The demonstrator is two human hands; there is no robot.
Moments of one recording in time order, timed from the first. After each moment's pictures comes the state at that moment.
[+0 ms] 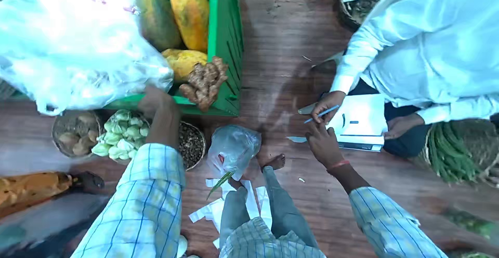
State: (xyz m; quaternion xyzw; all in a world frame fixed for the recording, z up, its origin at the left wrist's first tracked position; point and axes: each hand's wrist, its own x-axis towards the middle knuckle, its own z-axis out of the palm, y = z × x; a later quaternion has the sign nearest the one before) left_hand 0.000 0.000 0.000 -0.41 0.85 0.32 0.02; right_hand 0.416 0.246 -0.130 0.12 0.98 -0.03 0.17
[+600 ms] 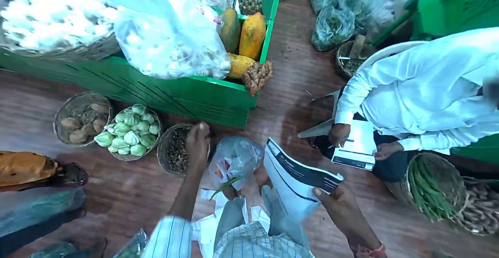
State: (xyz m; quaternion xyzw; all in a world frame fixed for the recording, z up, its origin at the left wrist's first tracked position) left_hand 0.161 -0.216 0.007 -0.02 0.77 0.61 0.20; right_hand 0.463 0.036 0.083 0.29 0.58 -0.76 -0.10
